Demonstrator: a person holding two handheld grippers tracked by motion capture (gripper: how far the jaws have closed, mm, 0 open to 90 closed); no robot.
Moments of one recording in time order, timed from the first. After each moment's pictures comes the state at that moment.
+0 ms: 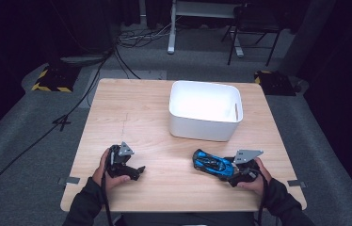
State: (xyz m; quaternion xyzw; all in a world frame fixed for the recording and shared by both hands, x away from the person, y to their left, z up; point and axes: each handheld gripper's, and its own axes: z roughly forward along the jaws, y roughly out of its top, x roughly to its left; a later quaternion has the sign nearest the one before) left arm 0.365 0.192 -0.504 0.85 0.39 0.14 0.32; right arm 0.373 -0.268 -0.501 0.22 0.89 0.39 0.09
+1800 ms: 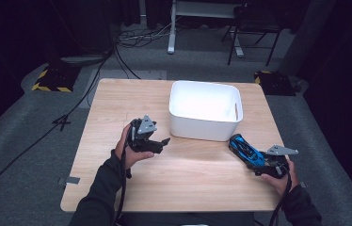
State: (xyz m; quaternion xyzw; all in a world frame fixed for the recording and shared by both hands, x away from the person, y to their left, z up) left arm 0.411 0.117 -0.413 0.83 0.28 0.20 0.43; right arm 0.379 -0.358 -0.503 0.41 0.81 0.36 0.19
